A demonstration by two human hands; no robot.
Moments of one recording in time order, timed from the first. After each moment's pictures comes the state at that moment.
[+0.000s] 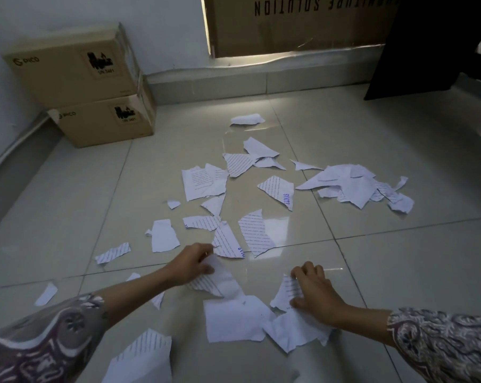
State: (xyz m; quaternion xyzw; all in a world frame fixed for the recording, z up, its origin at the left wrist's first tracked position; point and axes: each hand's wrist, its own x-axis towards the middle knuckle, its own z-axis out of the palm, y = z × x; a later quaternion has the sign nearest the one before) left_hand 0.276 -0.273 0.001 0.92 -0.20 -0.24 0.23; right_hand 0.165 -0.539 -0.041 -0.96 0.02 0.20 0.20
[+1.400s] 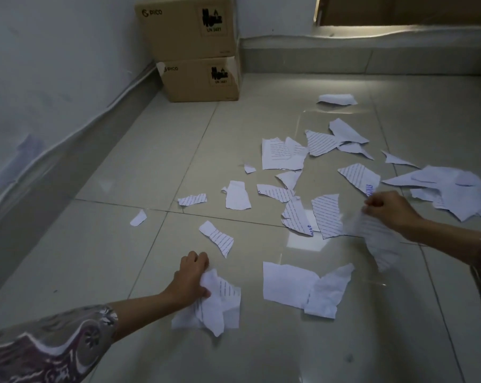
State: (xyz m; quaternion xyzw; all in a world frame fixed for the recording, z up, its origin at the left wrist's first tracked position) left_hand 0.152 -0.147 -0.036 0.96 0.02 -0.21 0.18; right_hand 0.285 -0.532 0.025 -0.94 0.06 0.08 0.33
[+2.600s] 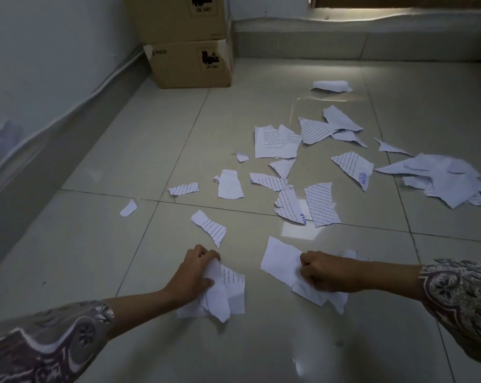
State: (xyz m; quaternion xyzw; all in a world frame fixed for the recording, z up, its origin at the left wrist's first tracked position) left_hand 0.146 -0.162 -0.049 0.95 -0.04 -0.18 0.25; right_hand 0.201 -0.473 -0.025 -0.84 -0.46 0.29 0.06
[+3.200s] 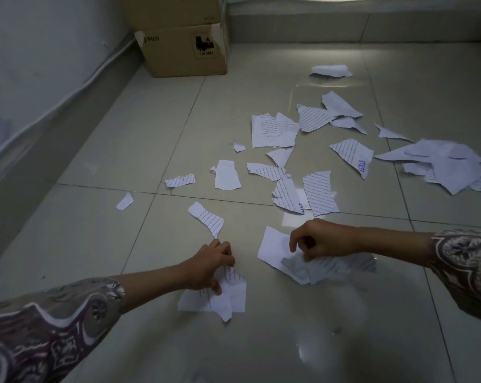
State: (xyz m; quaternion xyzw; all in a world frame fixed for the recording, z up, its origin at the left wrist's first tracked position) left_hand 0.168 -0.183 -0.040 0.91 -0.25 -0.31 0.08; right_hand 0.230 -0.461 0.006 -0.85 -0.34 0.36 0.20
